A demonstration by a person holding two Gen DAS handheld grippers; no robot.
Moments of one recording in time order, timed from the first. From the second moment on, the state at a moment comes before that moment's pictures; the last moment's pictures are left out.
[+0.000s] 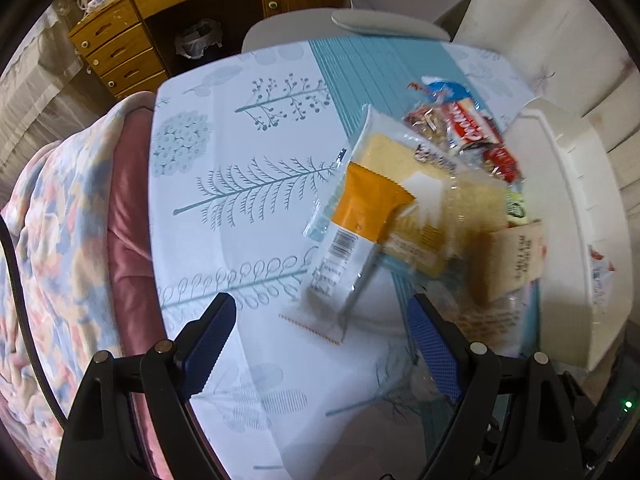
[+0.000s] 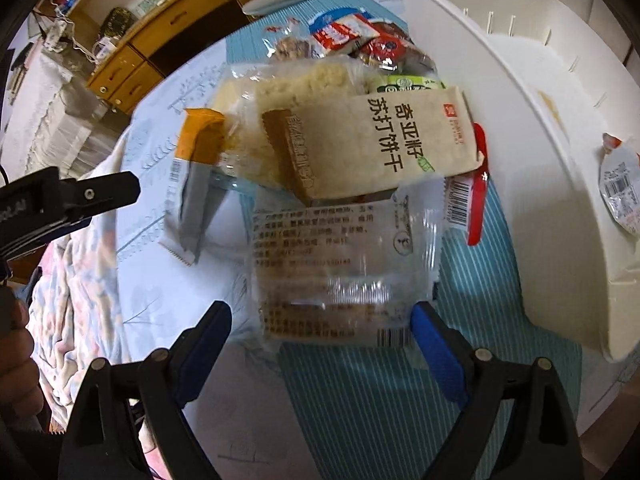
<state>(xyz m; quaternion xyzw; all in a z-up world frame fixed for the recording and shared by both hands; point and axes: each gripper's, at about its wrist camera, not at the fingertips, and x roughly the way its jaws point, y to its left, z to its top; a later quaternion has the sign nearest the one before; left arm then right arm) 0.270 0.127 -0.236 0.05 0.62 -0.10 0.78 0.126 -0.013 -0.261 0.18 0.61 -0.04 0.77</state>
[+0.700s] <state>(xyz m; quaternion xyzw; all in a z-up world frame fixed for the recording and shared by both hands) 0.311 0.117 -0.317 0.06 0.68 -0.08 0.73 0.158 -0.015 -0.285 0.17 0.63 -0.04 0.75</state>
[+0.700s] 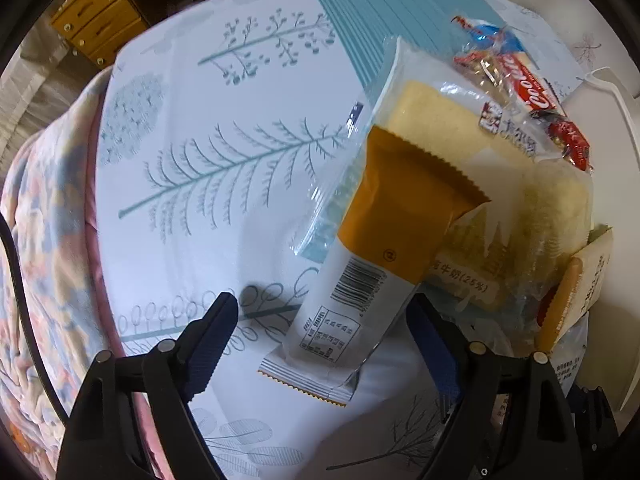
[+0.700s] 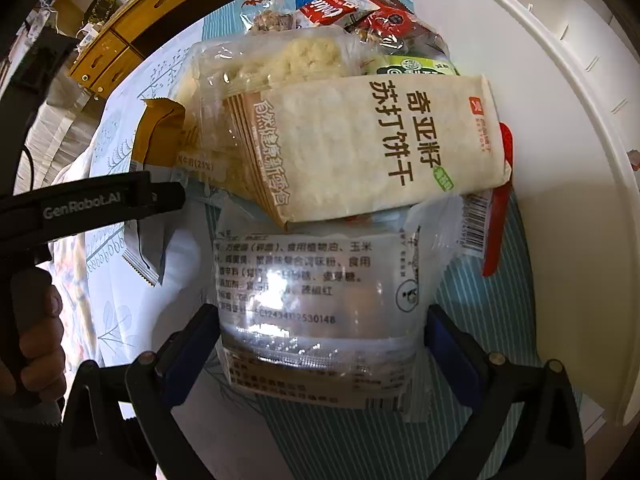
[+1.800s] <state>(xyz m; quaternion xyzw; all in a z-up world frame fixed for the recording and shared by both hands) 0.203 0.164 -0.267 0.02 0.71 -0.07 0.70 0.100 -0.015 -0.265 0.28 0.71 -0.02 0.65</state>
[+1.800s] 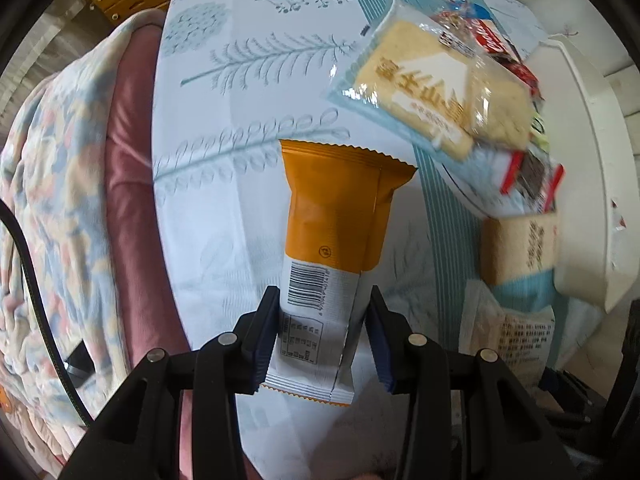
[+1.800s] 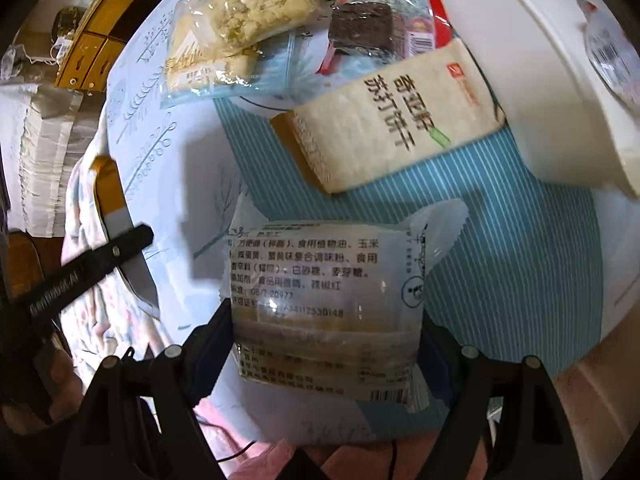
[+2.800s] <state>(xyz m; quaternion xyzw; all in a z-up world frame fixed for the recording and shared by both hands) 0.122 0.056 -0.137 -0.05 0.67 -0.08 0.74 0.106 -0.120 -0.150 0.23 0.64 0.04 0.73</state>
